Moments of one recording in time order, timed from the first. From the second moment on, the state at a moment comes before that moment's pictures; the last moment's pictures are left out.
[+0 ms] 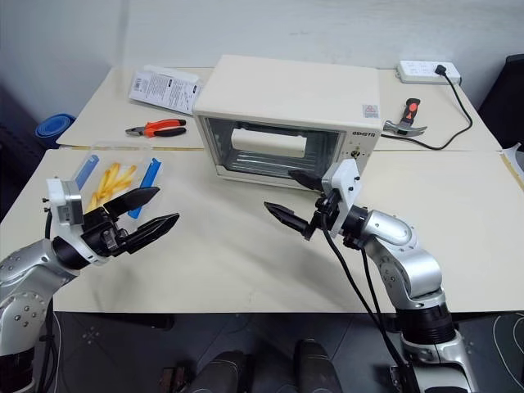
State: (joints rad) left arm -0.07 0.67 0.38 -0.38 -0.84 0.52 -0.75; right arm -0.41 -0.46 0.02 -0.23 0.54 0.40 0.73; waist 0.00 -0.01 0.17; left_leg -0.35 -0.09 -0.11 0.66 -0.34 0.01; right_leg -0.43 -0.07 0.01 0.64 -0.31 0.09
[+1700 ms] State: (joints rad) left arm -0.43 0.50 0.01 0.24 -0.31 0.08 -0.94; right arm 0.16 -0.60 -0.20 -0.37 0.48 -0.02 0.98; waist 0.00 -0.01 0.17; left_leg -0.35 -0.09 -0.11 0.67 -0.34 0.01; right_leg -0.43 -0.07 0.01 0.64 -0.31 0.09
